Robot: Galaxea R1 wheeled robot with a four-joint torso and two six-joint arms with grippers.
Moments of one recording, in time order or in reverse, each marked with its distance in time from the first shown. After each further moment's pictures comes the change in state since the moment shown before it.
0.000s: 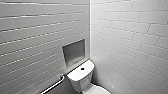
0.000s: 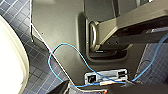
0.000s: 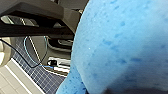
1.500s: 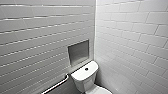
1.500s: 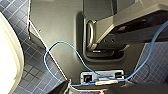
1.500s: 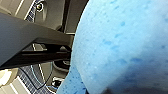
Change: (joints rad) left arm 0.005 0.014 0.004 0.030 0.006 0.005; right arm -0.022 -0.108 0.209 0.059 0.224 -0.016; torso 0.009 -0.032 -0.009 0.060
